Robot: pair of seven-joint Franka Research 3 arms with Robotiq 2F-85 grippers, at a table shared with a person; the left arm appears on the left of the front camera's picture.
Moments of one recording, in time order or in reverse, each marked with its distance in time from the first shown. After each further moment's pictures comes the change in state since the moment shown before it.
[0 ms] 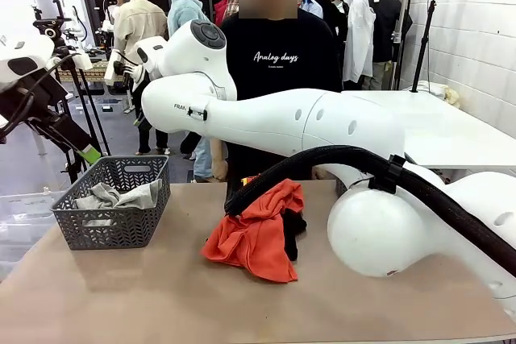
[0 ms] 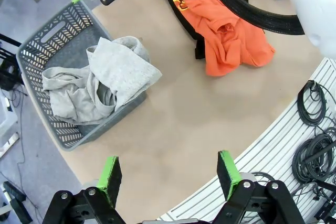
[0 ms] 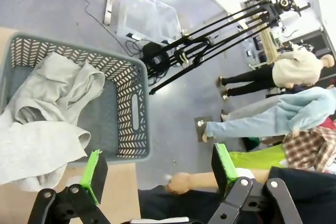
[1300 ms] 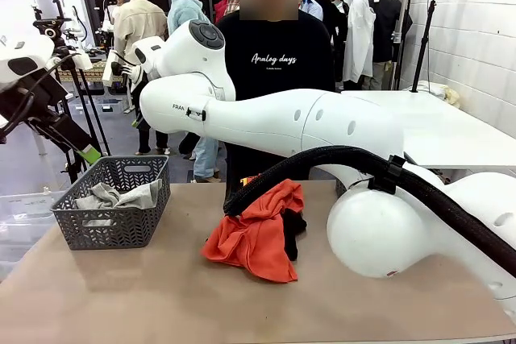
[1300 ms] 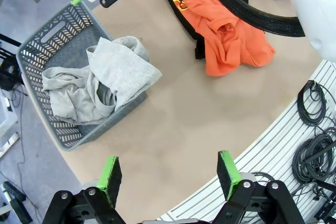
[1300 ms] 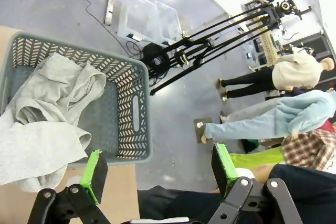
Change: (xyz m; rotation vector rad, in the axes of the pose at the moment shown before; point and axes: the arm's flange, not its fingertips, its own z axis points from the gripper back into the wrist) left arm 0.000 0.000 0.000 0.000 0.000 0.000; right arm 0.002 0.001 0.000 0.001 -0.002 0.011
